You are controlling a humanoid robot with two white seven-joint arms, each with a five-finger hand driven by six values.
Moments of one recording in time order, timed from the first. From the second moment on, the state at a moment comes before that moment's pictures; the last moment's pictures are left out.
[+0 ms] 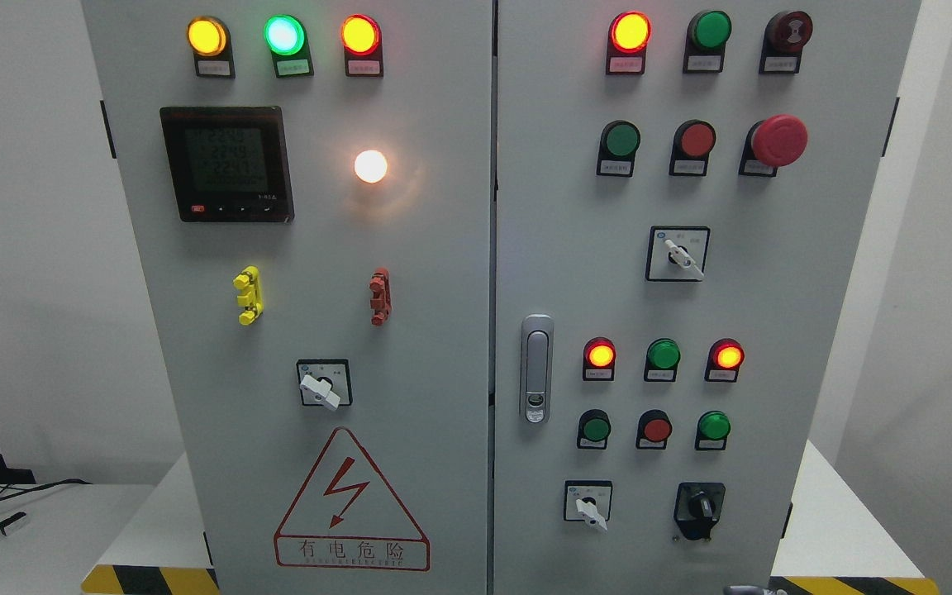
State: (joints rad) left arm -0.04 -0.09 0.08 0.06 0.00 -0.16 0.05; right arm 0.08 0.00 -0.07 -1.89 0.01 0.13 -0.03
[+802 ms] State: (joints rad) left arm -0.04 -0.09 0.08 0.06 0.00 -0.16 0.05; right arm 0.02 0.00 -0.07 -1.85 0.04 0.14 -0.04
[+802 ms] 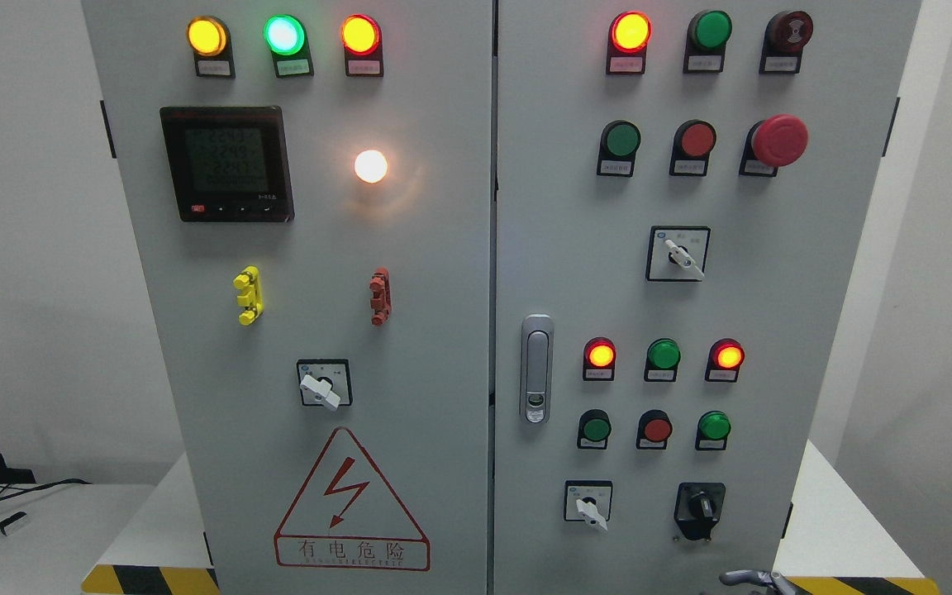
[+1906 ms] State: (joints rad) left arm -0.04 -0.09 0.08 0.06 0.00 -0.16 0.05; right arm -0.16 0.00 -0.11 -1.69 0.04 0.14 -0.04
